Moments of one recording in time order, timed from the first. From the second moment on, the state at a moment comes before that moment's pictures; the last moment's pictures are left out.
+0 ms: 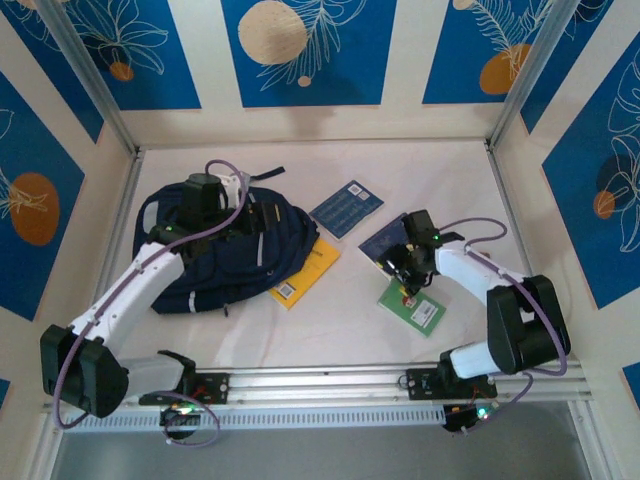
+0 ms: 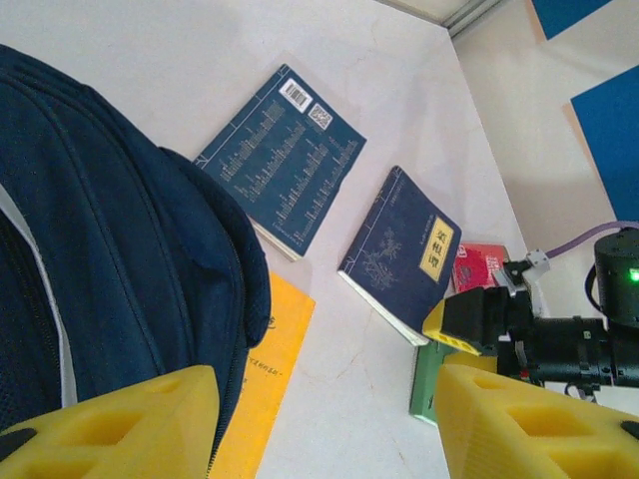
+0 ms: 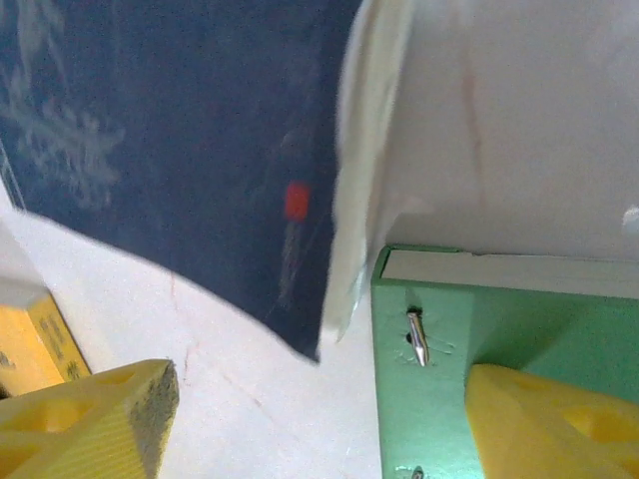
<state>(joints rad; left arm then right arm) -0.37 1.23 1.04 -0.41 0.42 -0.53 0.28 1.41 0.77 -0.65 -0.21 1.10</state>
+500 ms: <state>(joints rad) -0.54 1.27 1.04 -0.41 0.38 -0.52 0.08 1.35 0.72 -0.92 0.08 1.01</state>
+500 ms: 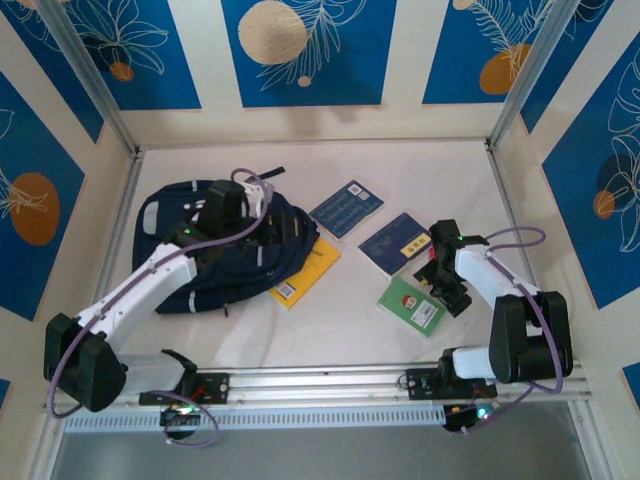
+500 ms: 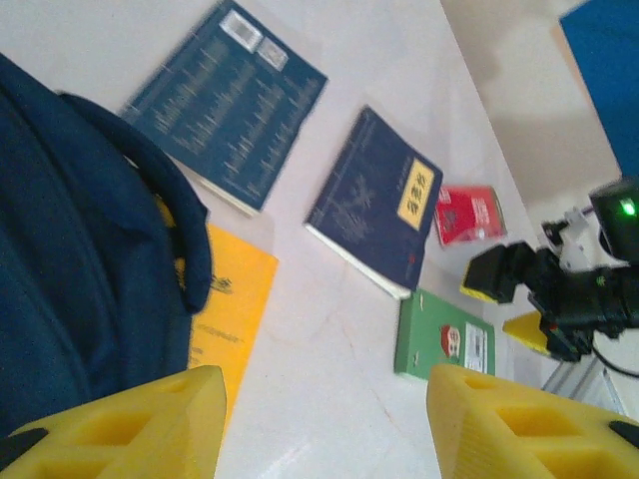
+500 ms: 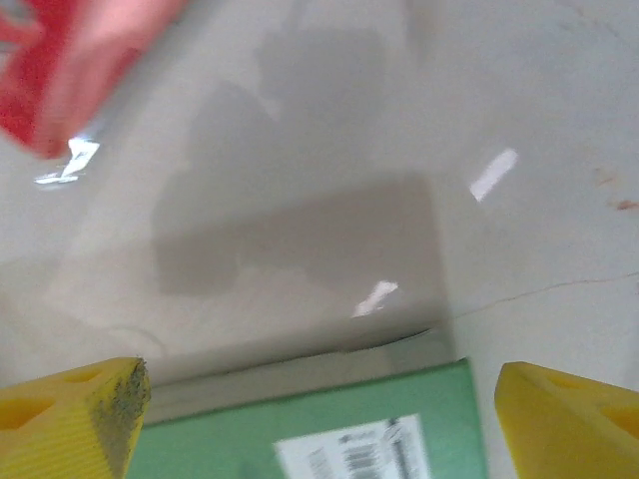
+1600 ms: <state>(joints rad) -0.88 1.79 0.86 0.11 0.42 -0.76 0.15 1.19 0.53 -0.63 -0.40 0.75</state>
